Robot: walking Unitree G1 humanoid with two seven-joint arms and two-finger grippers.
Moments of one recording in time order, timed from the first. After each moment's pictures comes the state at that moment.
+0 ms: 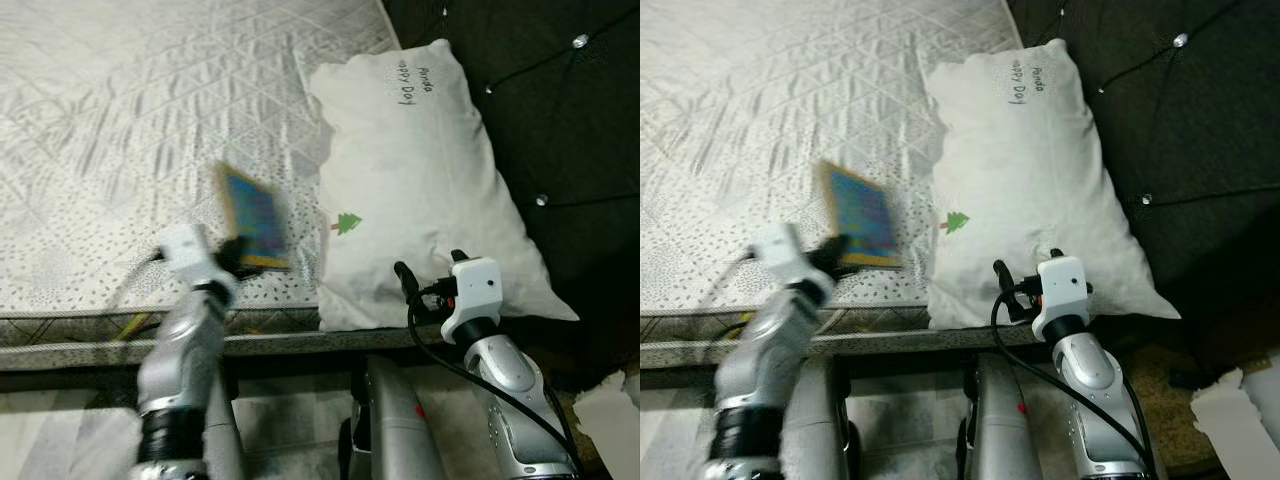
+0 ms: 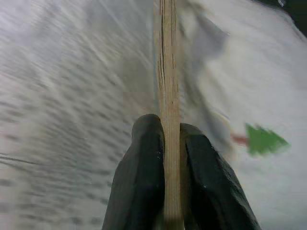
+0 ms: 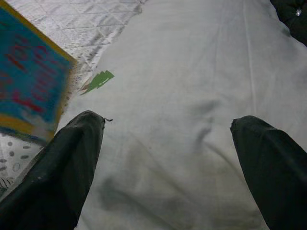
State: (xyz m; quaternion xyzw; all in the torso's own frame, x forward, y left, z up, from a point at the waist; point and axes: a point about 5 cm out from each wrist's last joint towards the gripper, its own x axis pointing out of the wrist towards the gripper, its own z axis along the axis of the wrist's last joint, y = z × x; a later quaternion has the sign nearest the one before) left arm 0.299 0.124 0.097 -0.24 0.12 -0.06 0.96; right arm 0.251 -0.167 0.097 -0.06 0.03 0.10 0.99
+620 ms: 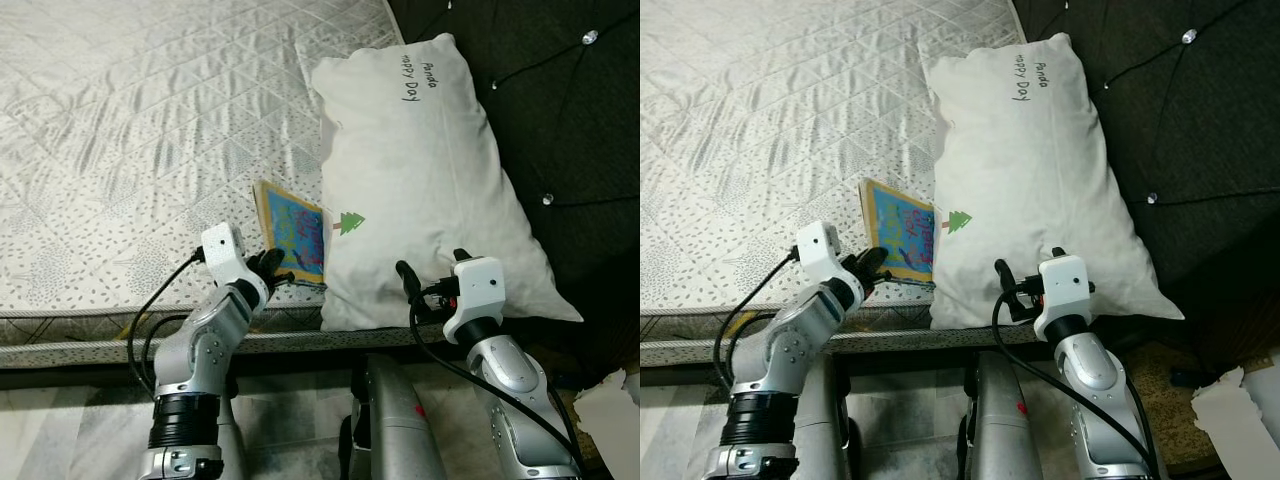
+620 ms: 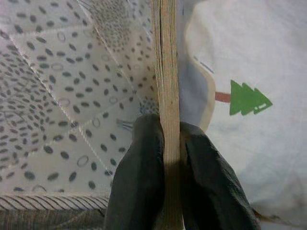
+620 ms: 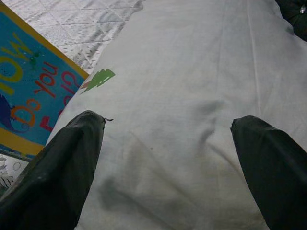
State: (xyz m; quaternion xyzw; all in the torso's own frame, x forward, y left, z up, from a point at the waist) left arm 0.294 0.103 0.094 -0.28 0.22 -0.10 0.93; right arm 0.249 -0.168 0.100 -0.06 0.03 0.10 0.99
